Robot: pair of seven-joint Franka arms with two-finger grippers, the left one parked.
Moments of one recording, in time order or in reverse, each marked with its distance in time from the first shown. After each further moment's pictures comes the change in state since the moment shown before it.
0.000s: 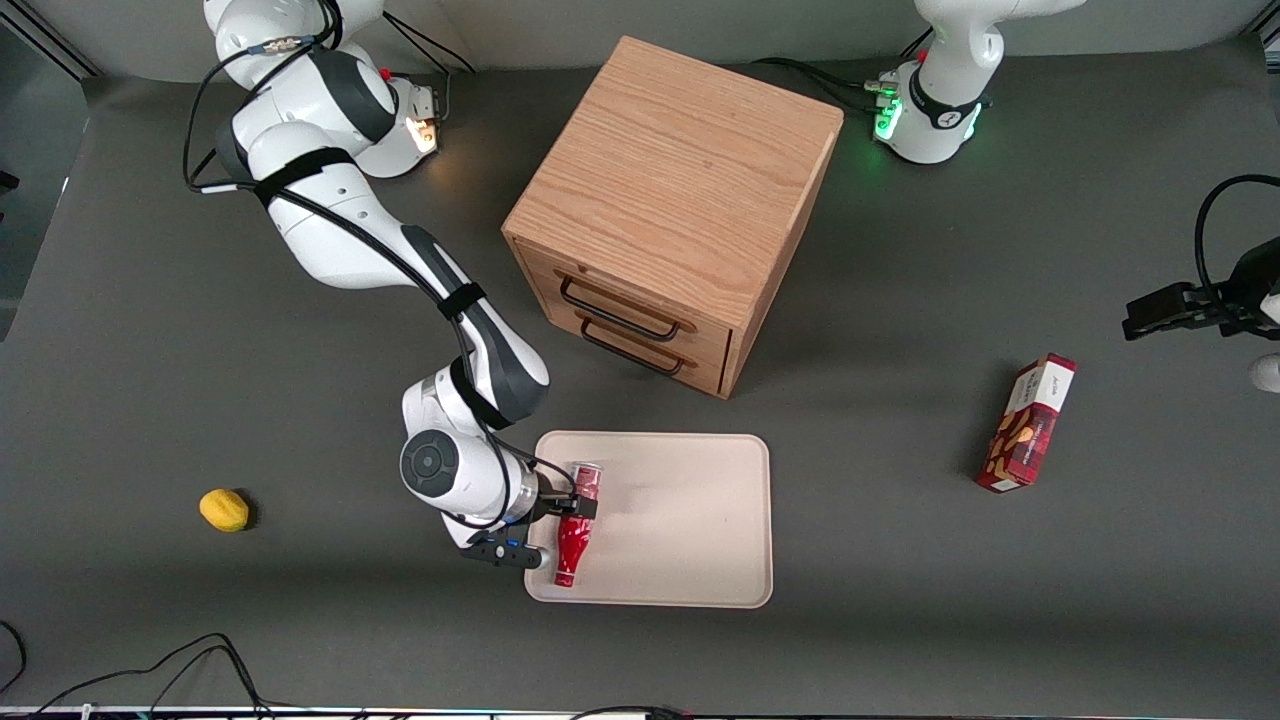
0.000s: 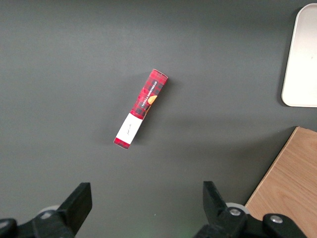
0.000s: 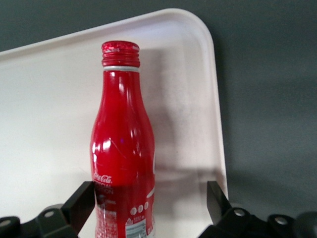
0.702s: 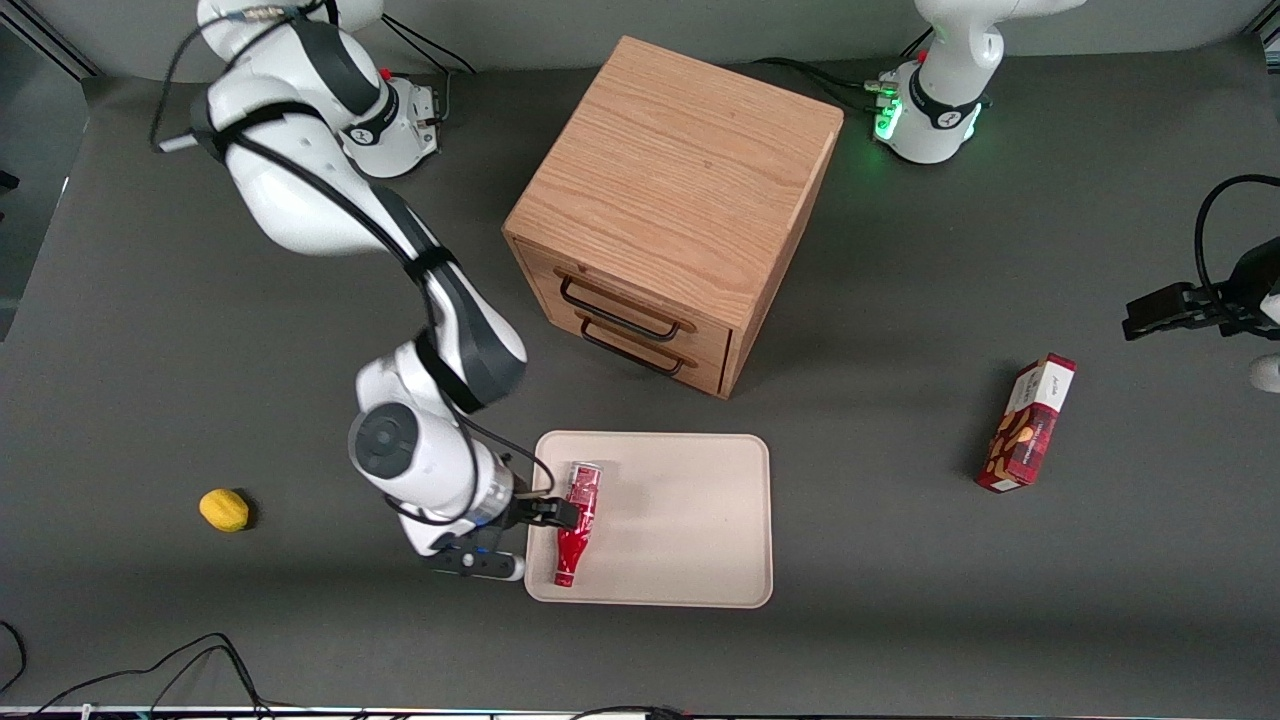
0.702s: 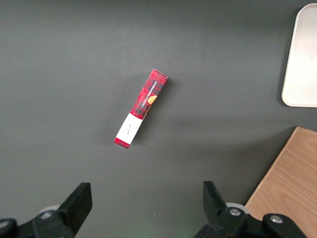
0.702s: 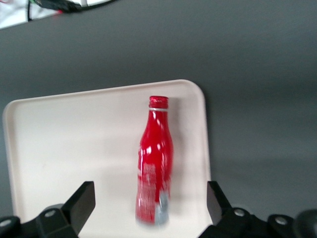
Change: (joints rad) arm -0.025 -0.225 -0.001 0.054 -0.063 -0.236 -0.001
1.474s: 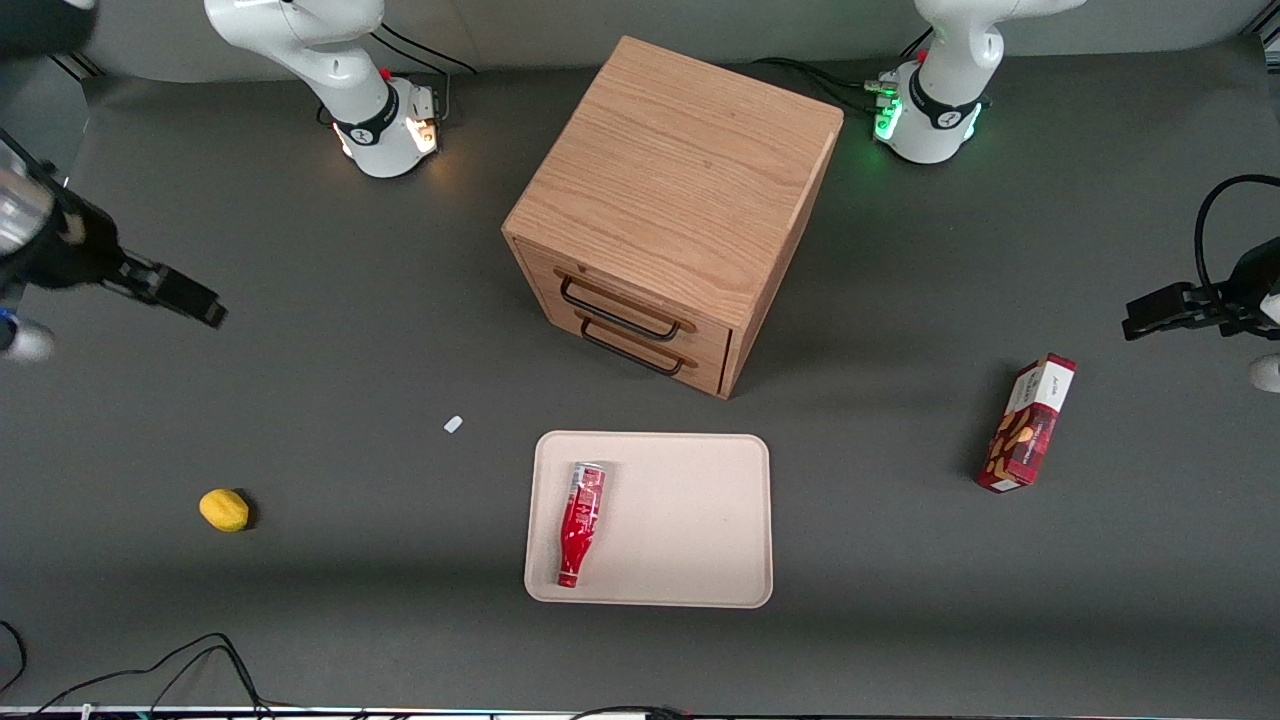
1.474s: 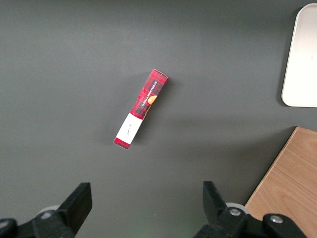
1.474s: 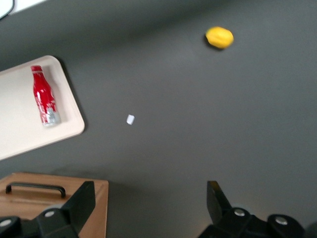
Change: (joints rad) arm -0.178 -0.788 -0.212 -0.384 0.059 -0.594 -0.085
